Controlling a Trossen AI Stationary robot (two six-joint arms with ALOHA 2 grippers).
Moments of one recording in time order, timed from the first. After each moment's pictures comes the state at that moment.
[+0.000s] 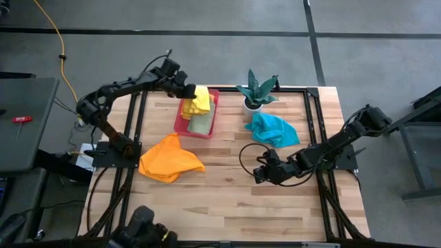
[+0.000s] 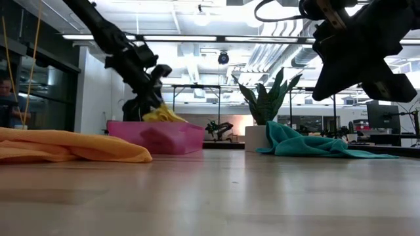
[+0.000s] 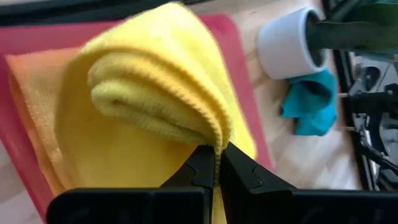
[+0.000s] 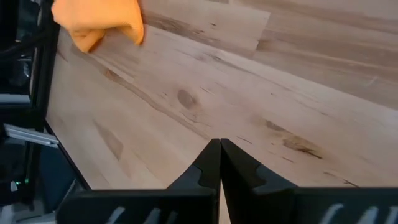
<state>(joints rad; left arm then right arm) 1.04 1.62 1.03 -0.39 0.54 -0.43 0.47 1.37 0.71 -0.21 0.35 1.57</state>
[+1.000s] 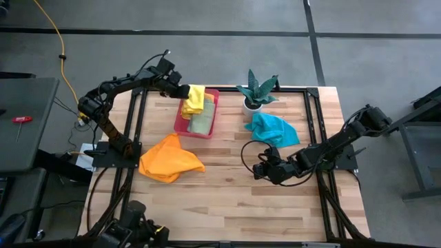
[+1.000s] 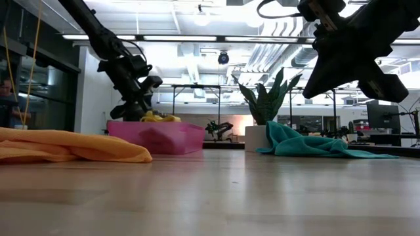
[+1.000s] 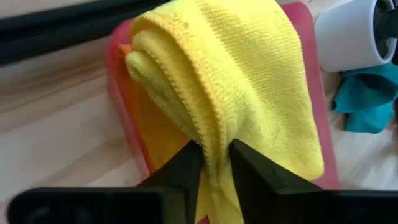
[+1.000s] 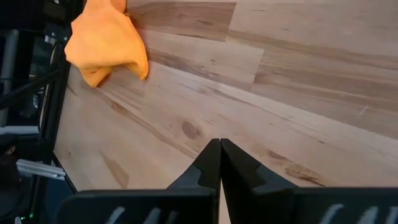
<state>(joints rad) 1.15 1.65 1.03 -0.50 0.49 -0.28 0.47 1.37 0.71 -0.21 0.46 1.62</state>
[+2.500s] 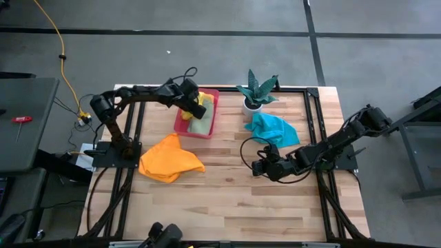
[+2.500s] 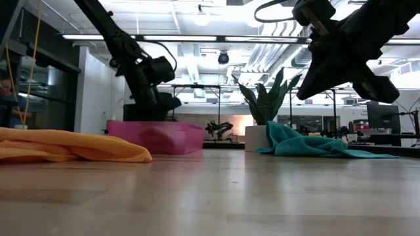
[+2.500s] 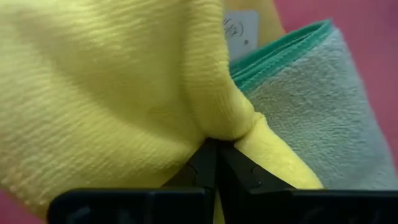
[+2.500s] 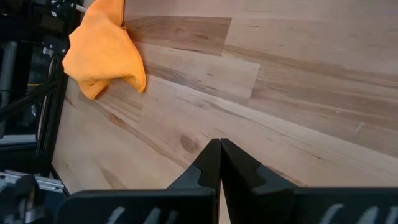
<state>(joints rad) 0.80 1.75 0.97 -0.32 0.04 -0.27 0.43 1.37 0.71 -0.21 0.46 1.60</state>
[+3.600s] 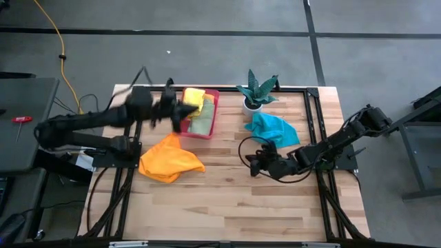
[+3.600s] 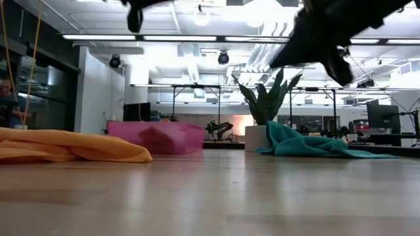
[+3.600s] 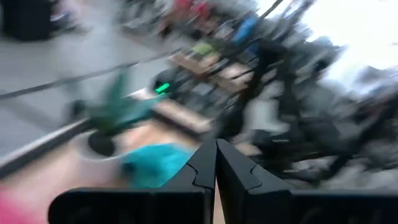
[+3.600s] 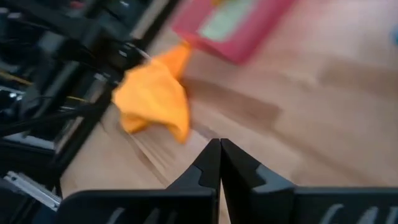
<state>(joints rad) 0.33 0.94 0.79 0.07 0.01 -0.40 0.43 1.37 0.71 0.03 0.70 1.18</state>
